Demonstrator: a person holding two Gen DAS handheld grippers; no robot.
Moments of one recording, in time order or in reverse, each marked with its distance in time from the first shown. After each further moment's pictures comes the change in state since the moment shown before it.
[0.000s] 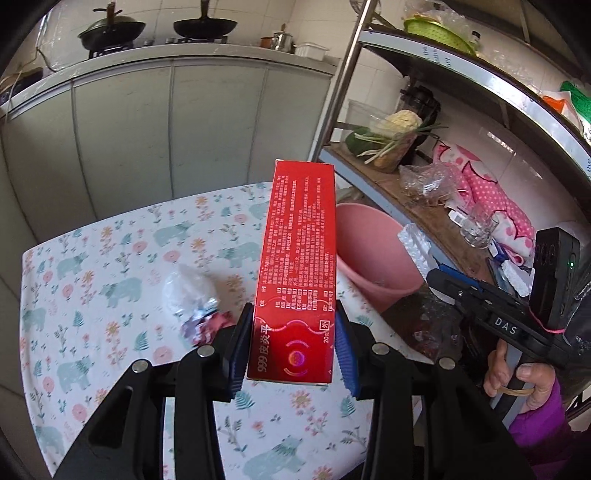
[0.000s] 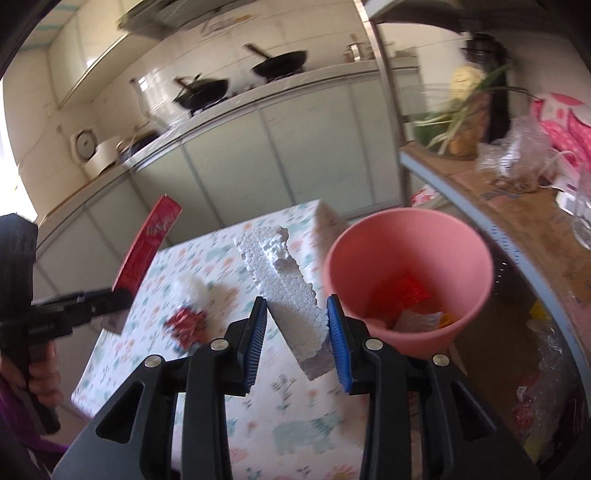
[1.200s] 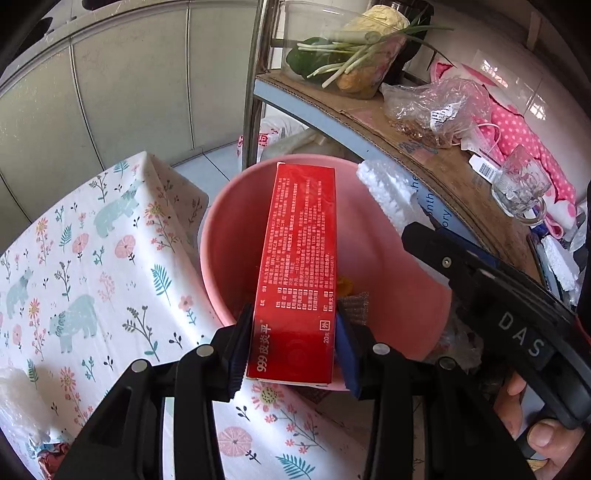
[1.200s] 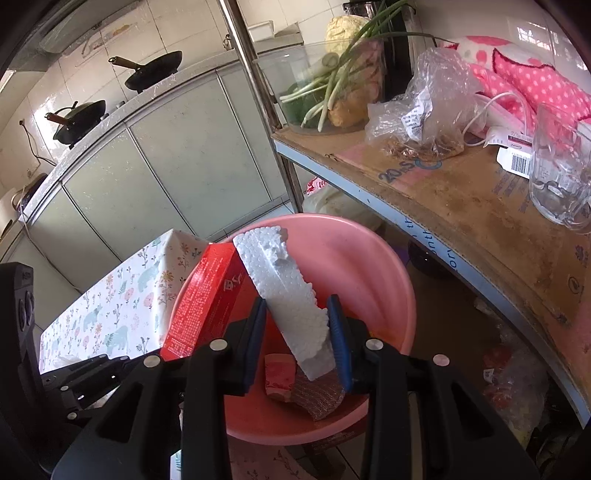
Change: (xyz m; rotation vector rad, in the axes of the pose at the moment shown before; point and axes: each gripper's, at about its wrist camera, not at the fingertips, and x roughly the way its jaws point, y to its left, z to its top) left arm 0.226 -0.101 0.051 0.119 0.223 -0.012; right arm 0.095 -0.092 0.032 0.198 0.046 -0.315
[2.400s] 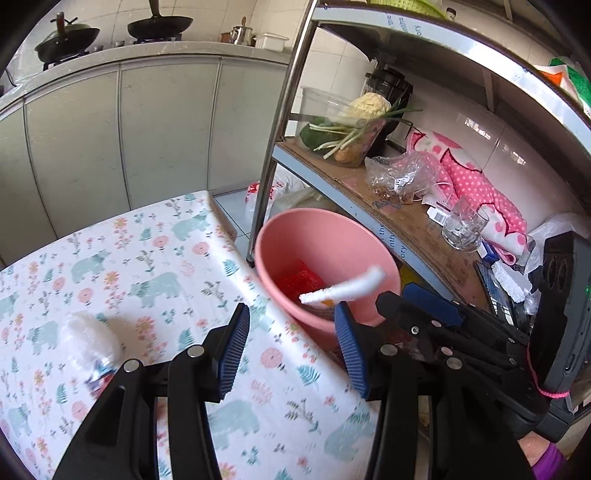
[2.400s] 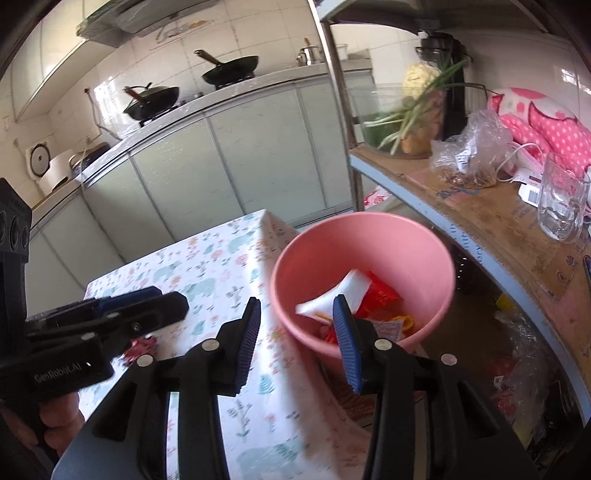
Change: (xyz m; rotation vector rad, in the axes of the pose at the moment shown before) left arm -0.148 0.037 -0.066 -0.056 -0.232 -0.044; right arm -0.099 0.063 -0.056 -0.188 -0.045 0.176
